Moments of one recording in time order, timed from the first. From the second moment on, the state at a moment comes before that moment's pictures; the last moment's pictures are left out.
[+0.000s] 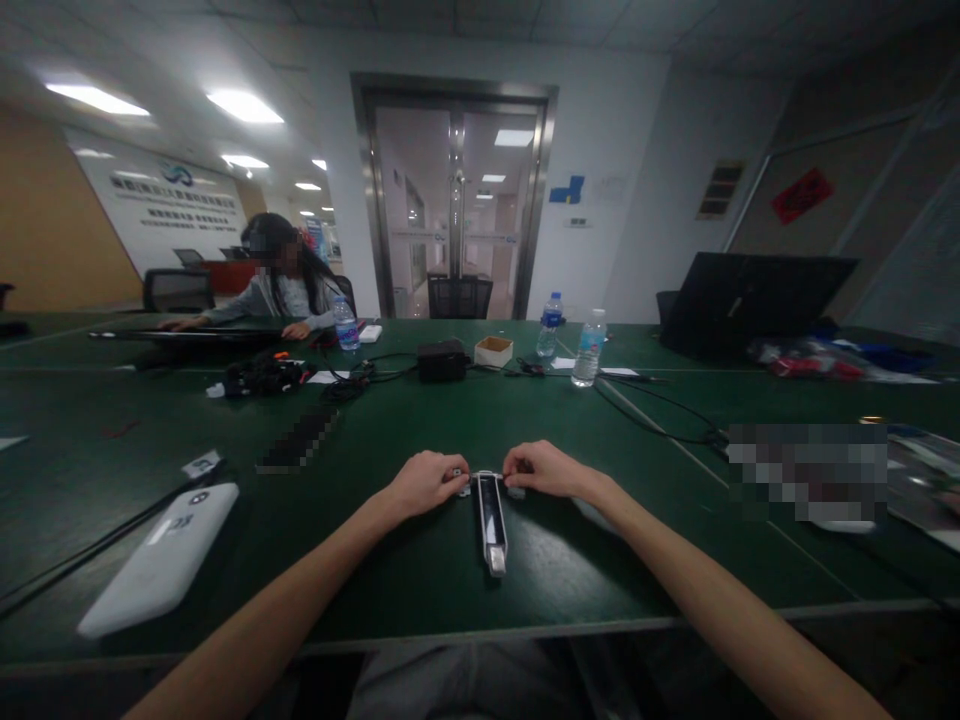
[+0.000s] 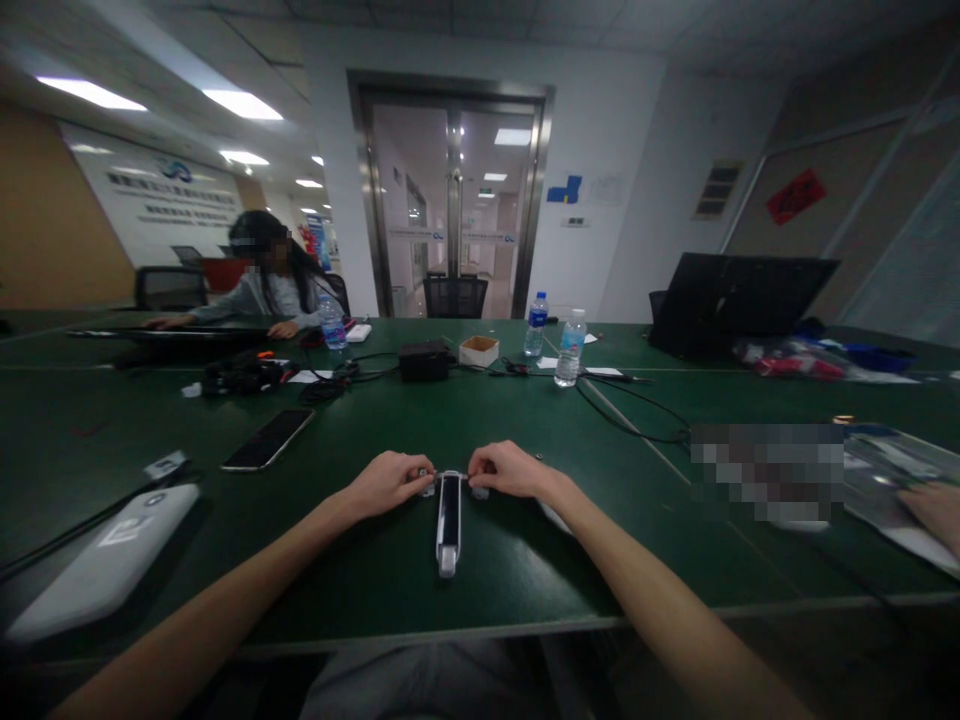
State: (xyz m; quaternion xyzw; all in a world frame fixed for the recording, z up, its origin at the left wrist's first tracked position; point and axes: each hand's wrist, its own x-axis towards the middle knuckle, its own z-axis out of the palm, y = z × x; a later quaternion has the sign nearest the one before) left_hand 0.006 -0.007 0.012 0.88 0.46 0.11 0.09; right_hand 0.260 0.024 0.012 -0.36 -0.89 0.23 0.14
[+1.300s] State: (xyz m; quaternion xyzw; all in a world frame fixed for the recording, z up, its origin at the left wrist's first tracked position) left_hand 0.008 -0.013 0.016 0.88 0.44 0.10 0.10; right_hand 0.309 0.054 0.009 -0.45 -0.88 0.06 0.15
